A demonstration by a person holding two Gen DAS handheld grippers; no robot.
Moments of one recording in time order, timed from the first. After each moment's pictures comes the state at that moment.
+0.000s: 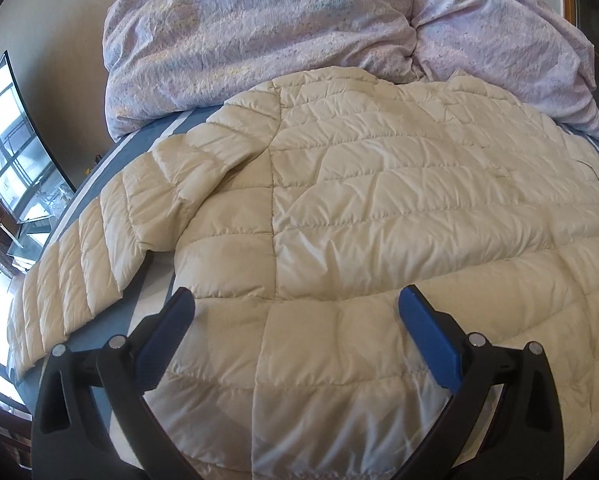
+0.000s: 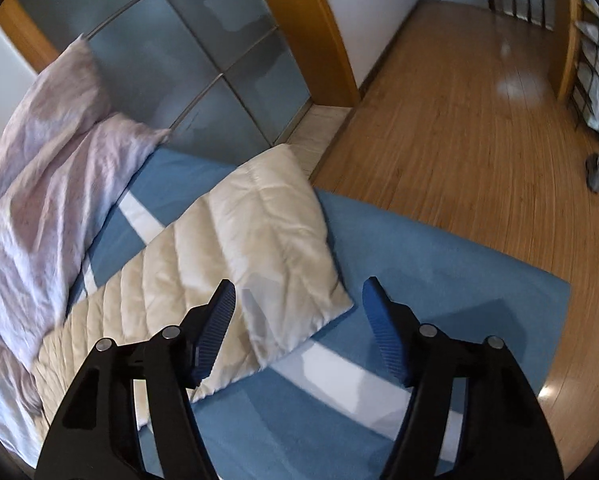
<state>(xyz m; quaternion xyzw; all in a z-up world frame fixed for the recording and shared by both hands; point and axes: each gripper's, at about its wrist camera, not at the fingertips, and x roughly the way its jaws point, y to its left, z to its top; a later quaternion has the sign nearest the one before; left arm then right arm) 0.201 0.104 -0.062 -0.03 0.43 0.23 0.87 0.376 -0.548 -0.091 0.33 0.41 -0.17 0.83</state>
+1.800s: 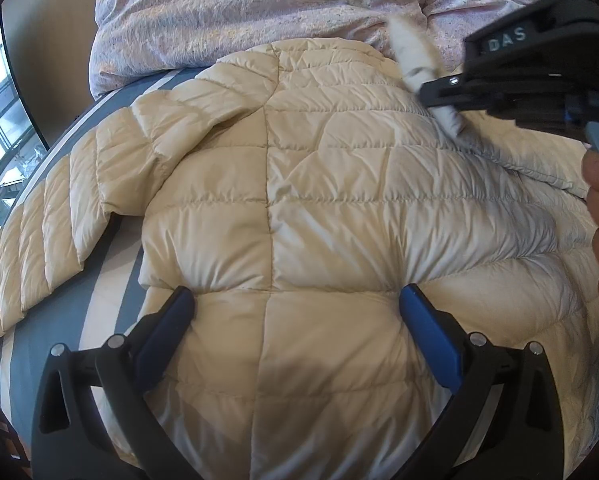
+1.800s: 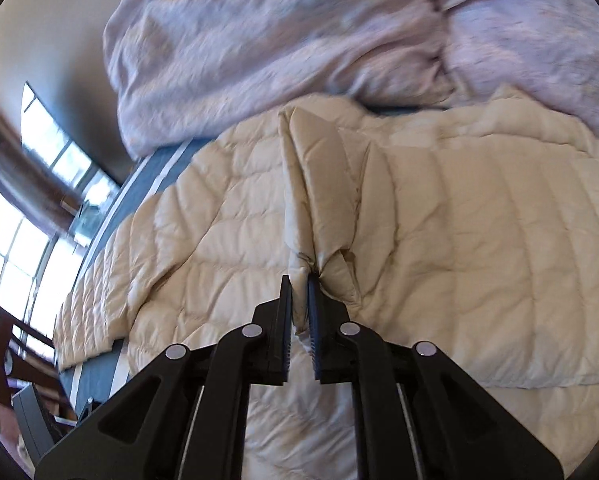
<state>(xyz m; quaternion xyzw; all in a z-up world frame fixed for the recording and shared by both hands) 0.204 0.124 -0.083 -0.10 0.45 0.20 0.87 0.360 0.028 -0.031 0.00 0.48 0.38 0.79</state>
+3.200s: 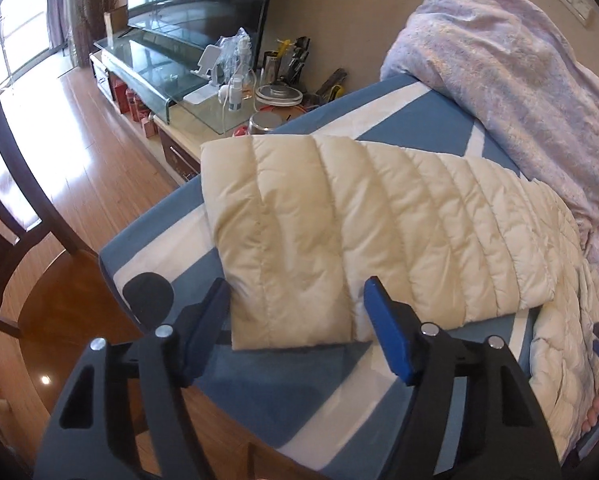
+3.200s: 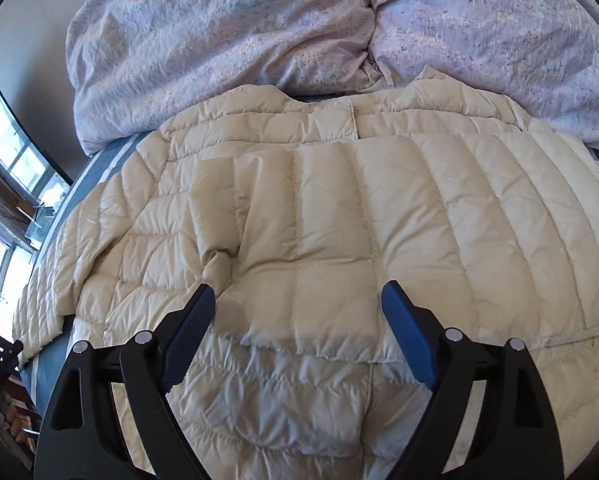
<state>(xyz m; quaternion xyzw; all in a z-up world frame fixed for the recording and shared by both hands) -0.032 0.375 -0.065 -0.33 0.37 0.41 0.77 0.334 0.010 -0.029 -0.03 0.47 0.29 0.83</state>
